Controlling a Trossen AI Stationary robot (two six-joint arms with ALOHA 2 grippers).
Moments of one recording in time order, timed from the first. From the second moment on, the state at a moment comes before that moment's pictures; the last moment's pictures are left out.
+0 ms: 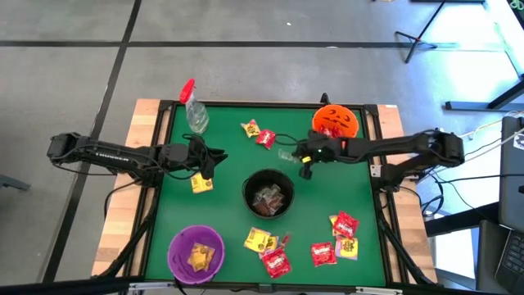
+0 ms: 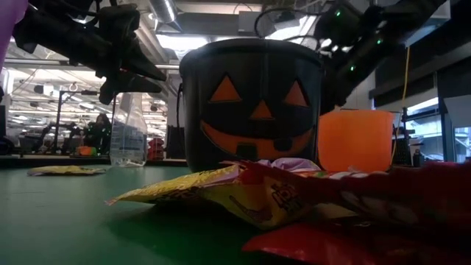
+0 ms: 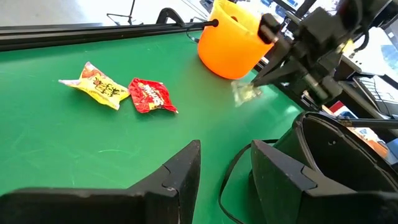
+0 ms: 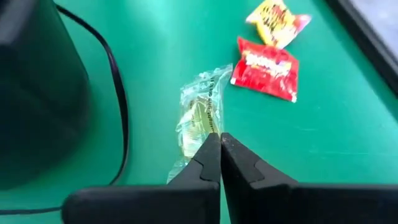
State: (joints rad) left arm 0.02 0.83 0.32 0.17 -0.38 -0.67; right arm -0.17 1.35 0.69 -0.07 0.10 -0.03
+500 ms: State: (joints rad) left arm 0.02 0.83 0.32 0.17 -0.40 -0.65; right arm -0.01 1.23 0.69 0.17 -0.14 -0.06
